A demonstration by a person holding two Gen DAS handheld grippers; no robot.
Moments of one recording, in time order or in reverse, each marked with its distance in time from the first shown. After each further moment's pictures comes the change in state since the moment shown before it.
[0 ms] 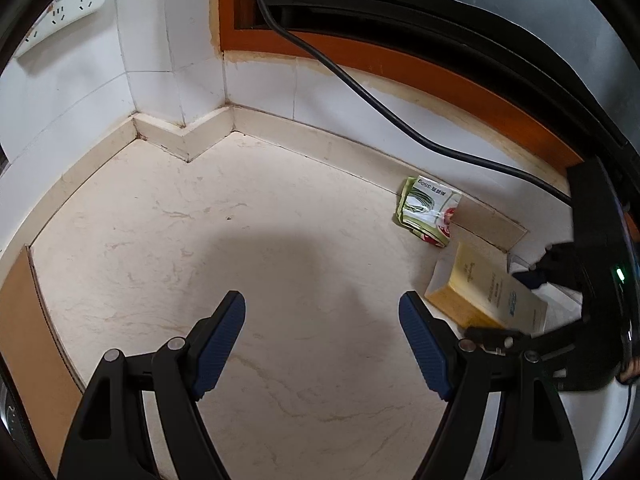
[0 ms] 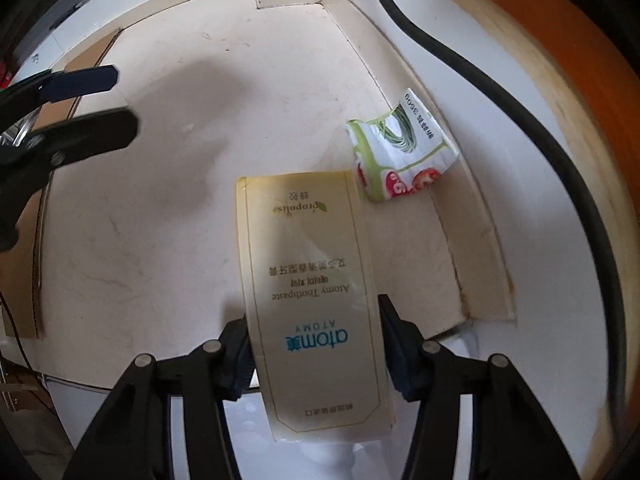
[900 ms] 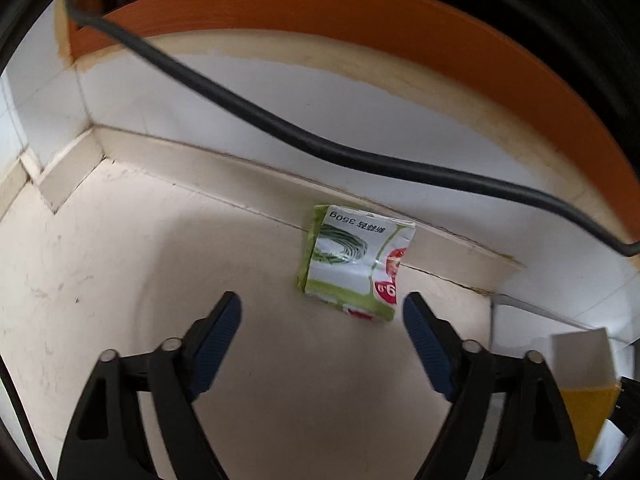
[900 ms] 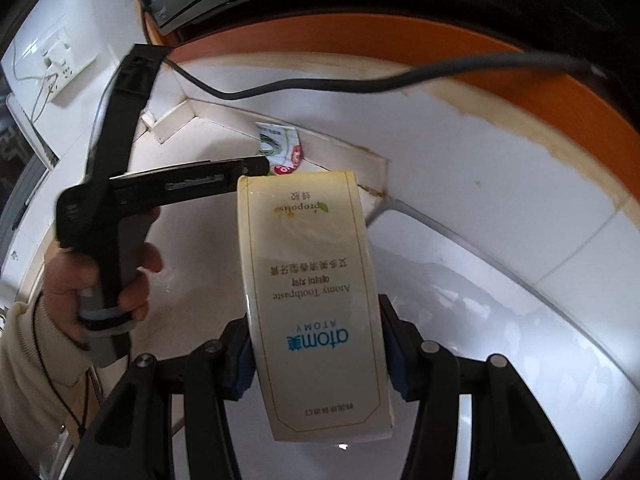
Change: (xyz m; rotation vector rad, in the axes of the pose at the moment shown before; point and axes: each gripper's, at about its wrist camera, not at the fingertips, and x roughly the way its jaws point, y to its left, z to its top) left arm 0.104 -0.077 0.049 0.133 0.049 -0.148; right arm -0.051 -0.015 -0.104 0.651 -0.300 0.004
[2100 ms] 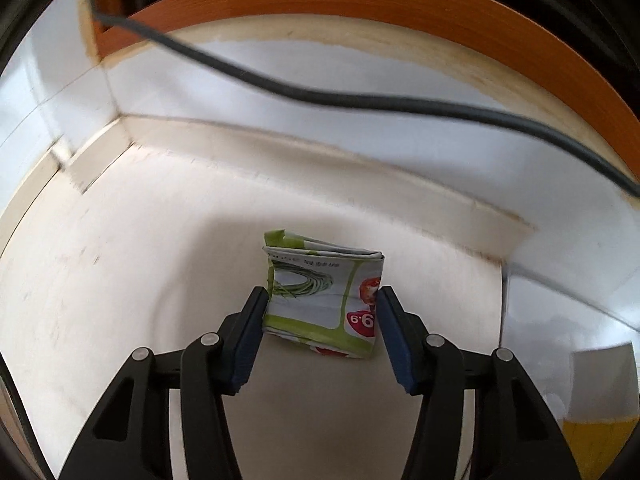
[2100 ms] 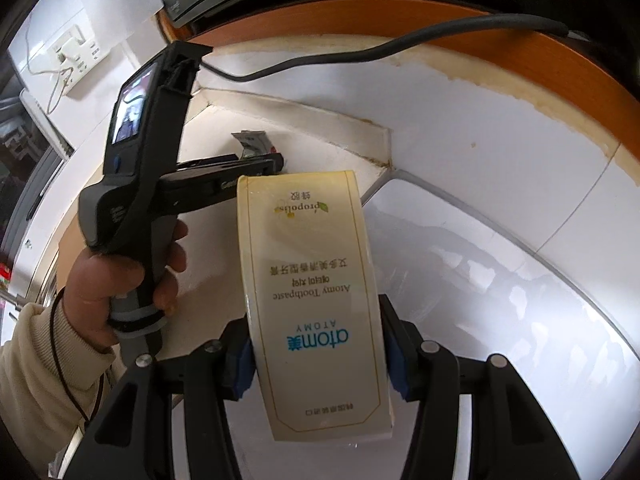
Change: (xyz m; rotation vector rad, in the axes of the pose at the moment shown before) left arm 0.012 -0.030 -0.024 -0.013 0.003 0.126; right arm 0.002 -0.014 -0.007 -0.010 0.021 0.054
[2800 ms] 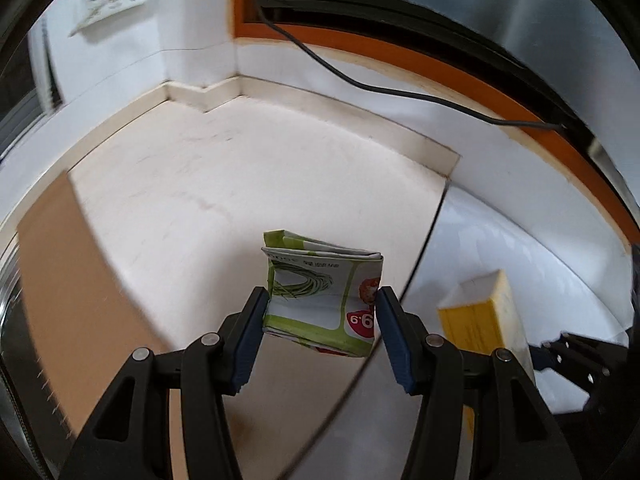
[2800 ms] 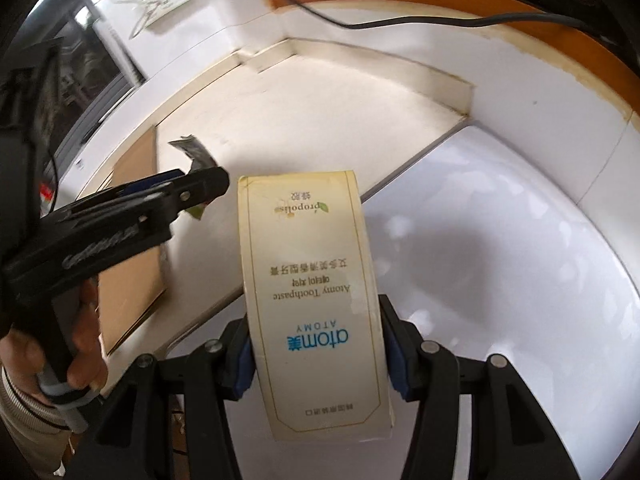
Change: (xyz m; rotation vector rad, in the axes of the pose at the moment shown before) left arm -0.170 0.010 -0.126 -0.171 -0.016 0.072; right arm -0.015 0.037 -0.050 -0.173 0.093 0.154
